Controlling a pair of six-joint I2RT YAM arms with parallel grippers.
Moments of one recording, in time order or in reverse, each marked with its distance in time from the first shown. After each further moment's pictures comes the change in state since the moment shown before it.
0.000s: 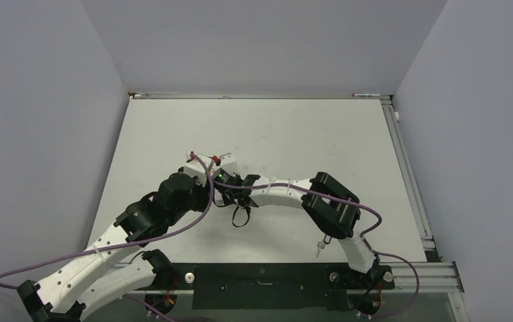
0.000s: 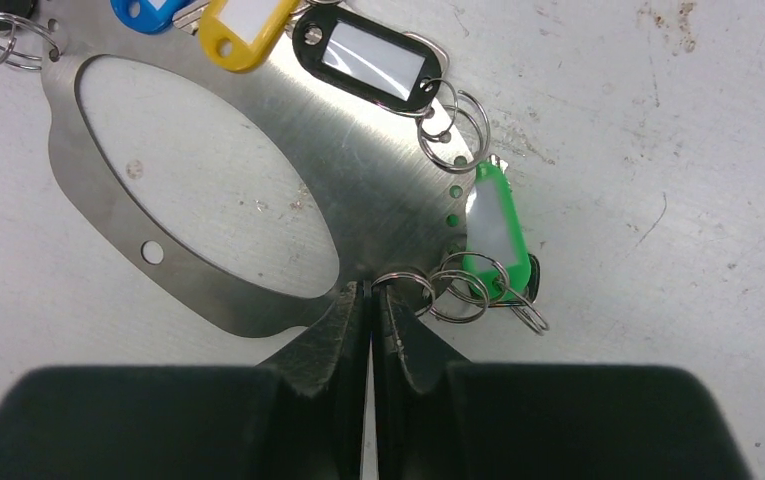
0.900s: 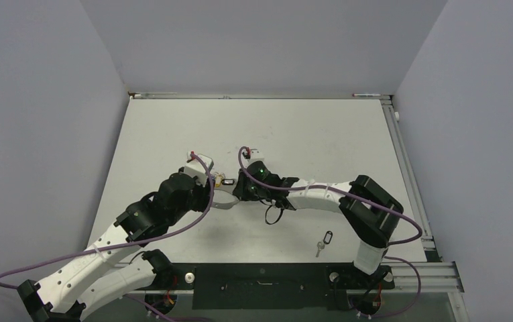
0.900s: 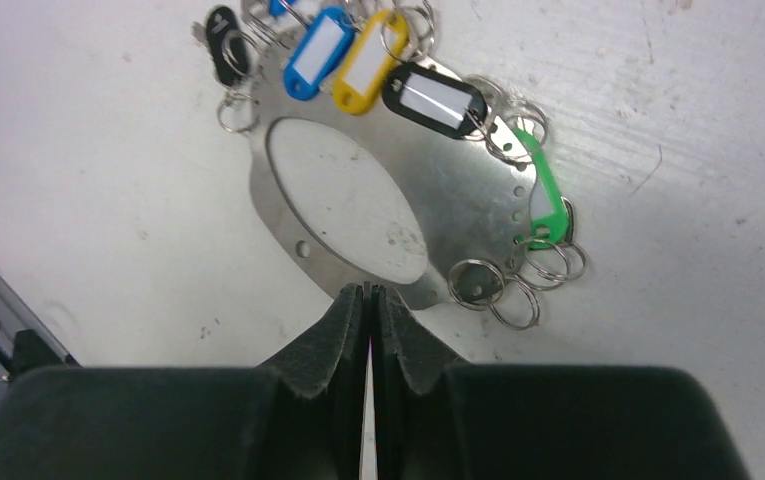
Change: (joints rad) left arm 0.000 0.002 0.000 0.000 0.004 -0.003; right arm -0.144 -0.296 -0.435 0.414 -0.341 0.105
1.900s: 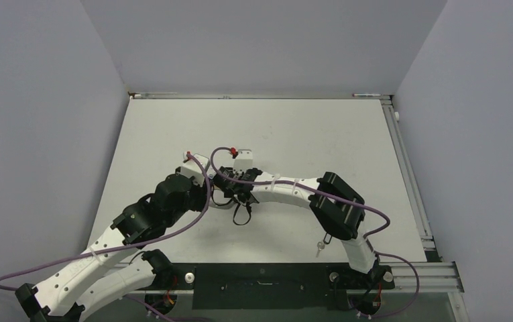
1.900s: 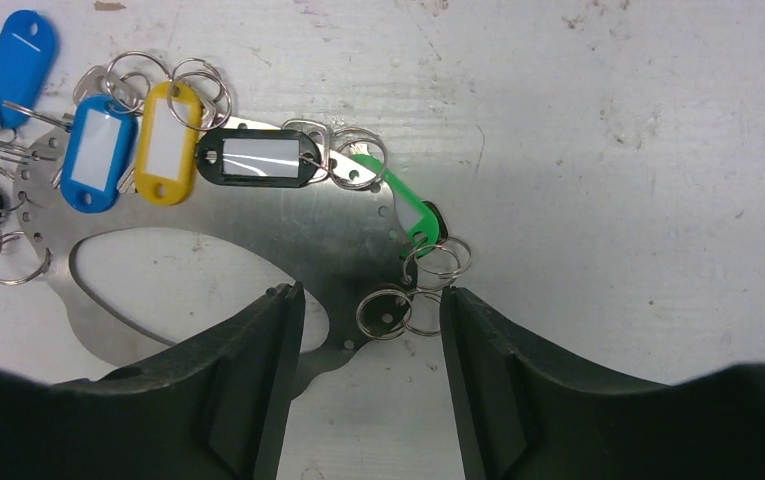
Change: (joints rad) left arm 0.001 -0.025 0.000 0.000 -0.020 -0.002; right arm 0.138 0.244 0.482 -0.660 0.533 0.237
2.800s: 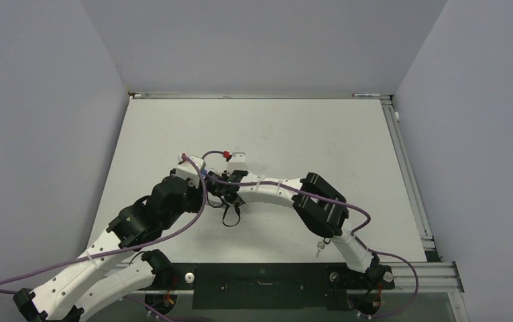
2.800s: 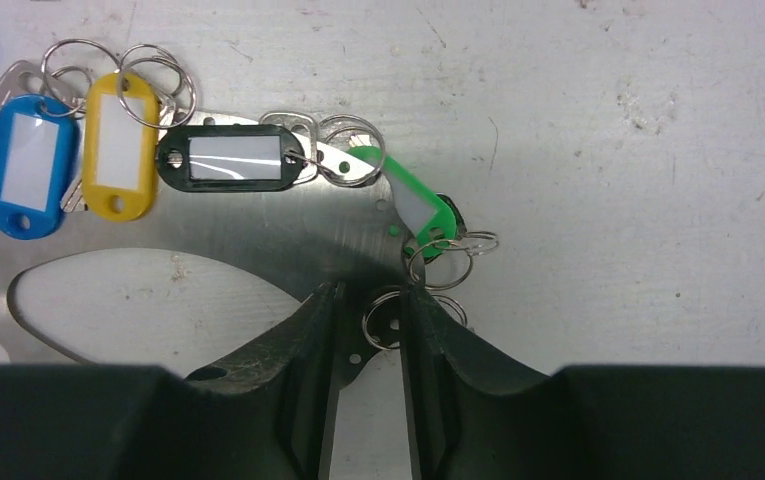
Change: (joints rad) left arm 0.005 -0.037 -0.001 -0.047 -0.037 -0.002; right arm 0.033 0.154 0.173 -0.164 0.080 0.089
